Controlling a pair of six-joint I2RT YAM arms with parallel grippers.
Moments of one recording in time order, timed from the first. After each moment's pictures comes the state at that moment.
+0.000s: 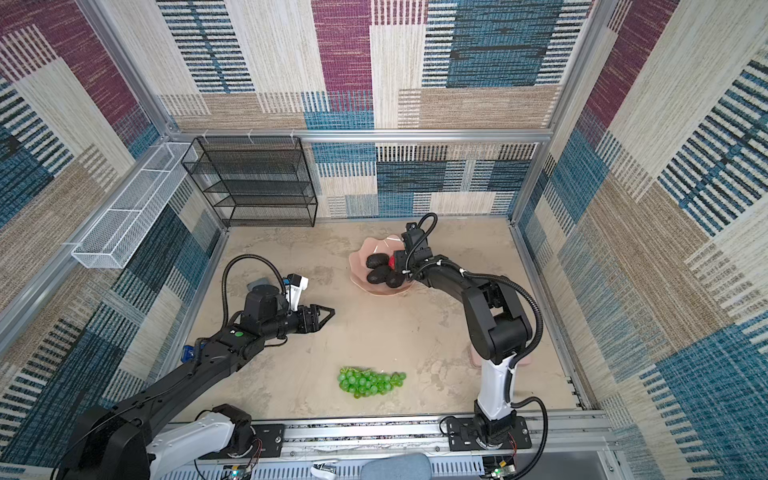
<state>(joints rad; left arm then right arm) -0.40 1.10 0.60 -0.09 0.45 -0.48 0.39 1.87 1.28 -0.13 0.15 0.22</state>
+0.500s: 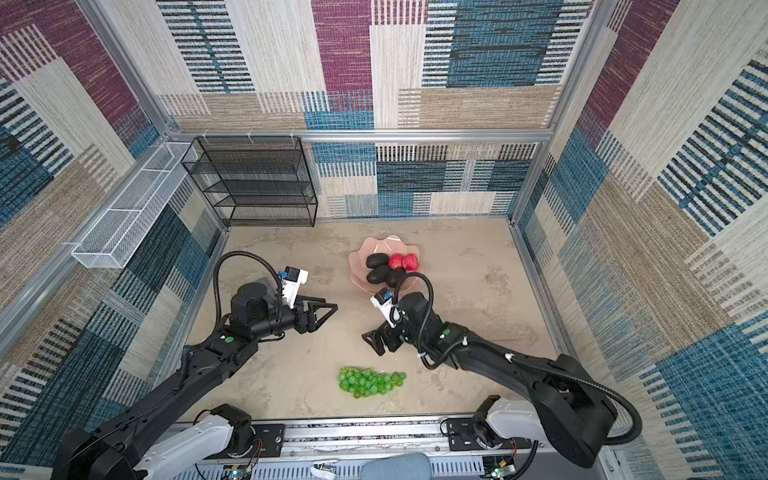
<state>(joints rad) -0.40 0.97 0.59 0.03 0.61 -0.41 0.80 1.19 0.56 -0.01 -0.24 0.11</state>
